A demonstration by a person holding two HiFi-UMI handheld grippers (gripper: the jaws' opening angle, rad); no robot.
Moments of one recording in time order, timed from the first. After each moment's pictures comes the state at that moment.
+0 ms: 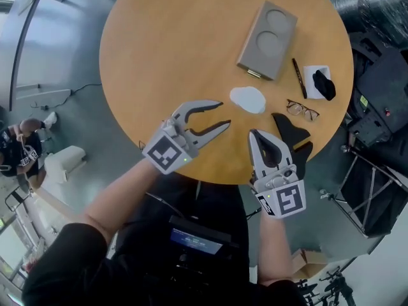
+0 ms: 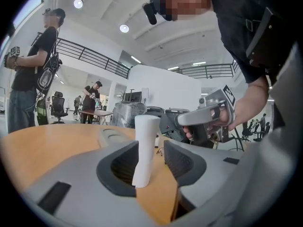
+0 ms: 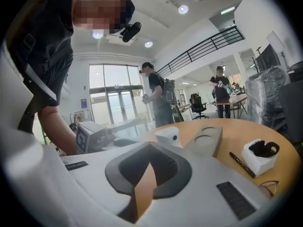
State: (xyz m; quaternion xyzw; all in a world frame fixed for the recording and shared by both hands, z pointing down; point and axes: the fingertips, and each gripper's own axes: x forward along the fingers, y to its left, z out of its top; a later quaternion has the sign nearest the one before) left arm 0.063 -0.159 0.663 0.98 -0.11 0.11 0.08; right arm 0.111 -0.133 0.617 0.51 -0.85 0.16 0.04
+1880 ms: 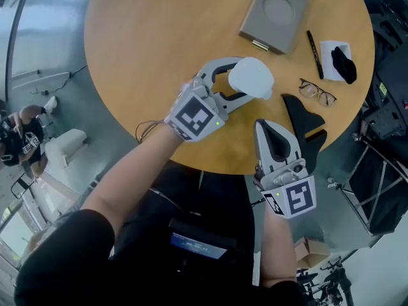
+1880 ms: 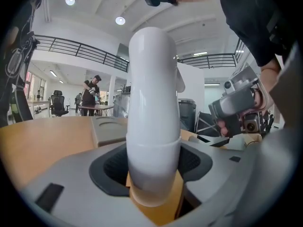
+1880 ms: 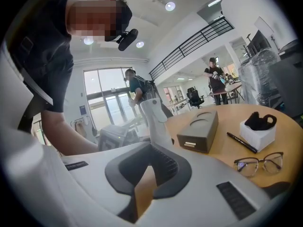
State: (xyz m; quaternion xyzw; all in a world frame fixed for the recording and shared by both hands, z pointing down) left arm 0.150 -0.175 0.766 0.98 -0.12 0.15 0.05; right arm 0.139 -0.103 0.700 0.50 -0.84 0.21 0.02
